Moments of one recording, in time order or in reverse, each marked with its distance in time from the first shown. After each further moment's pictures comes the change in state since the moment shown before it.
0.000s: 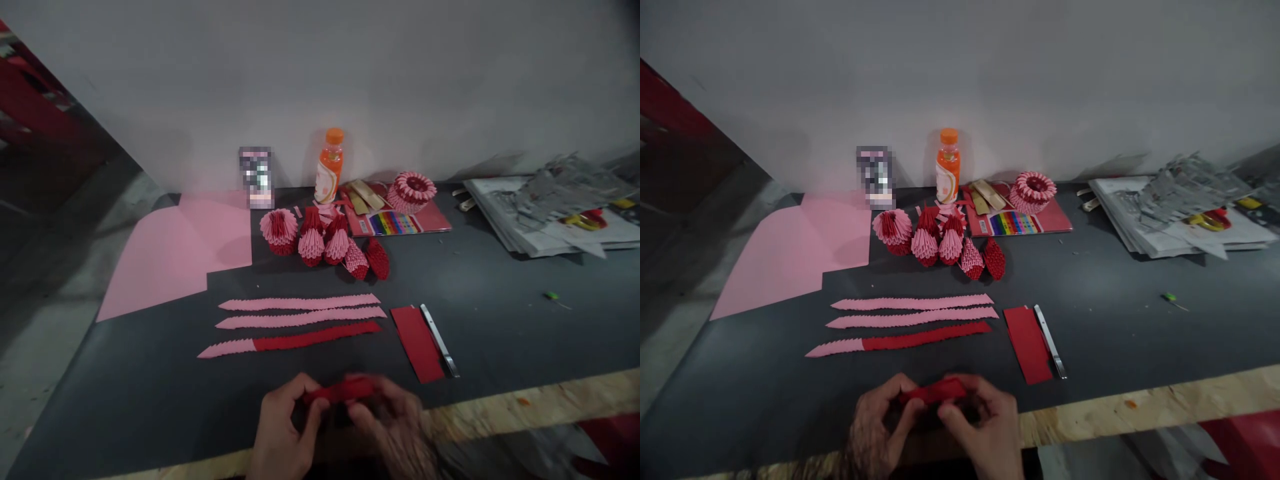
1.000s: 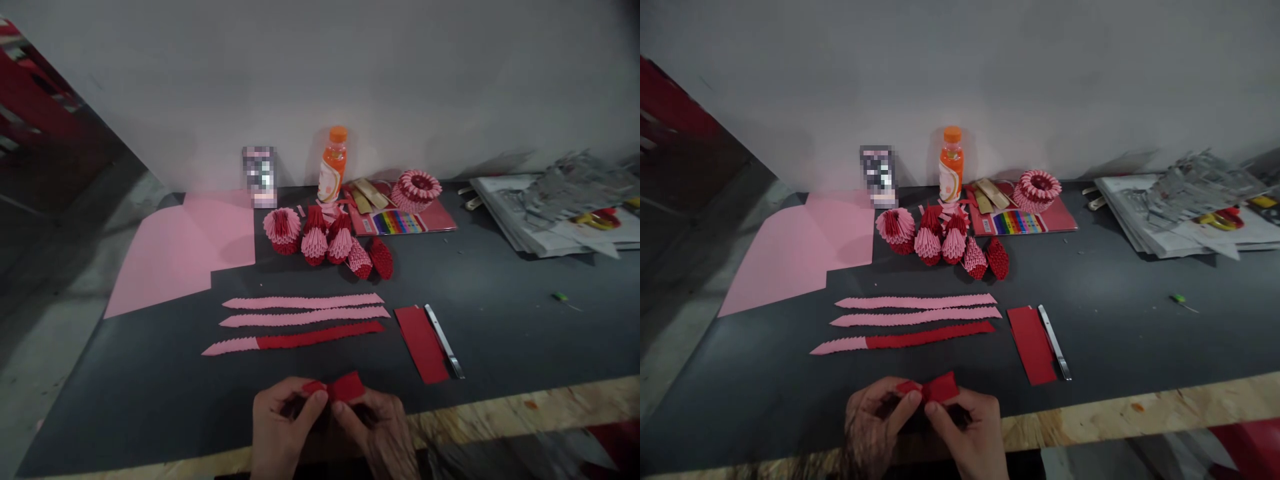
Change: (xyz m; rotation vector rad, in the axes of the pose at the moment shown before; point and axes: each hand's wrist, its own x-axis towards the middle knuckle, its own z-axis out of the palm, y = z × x) left_hand 0.006 0.008 0.007 -0.379 0.259 -0.191; right_hand -0.011 0.012 0.032 -0.148 -0.101 -0.115
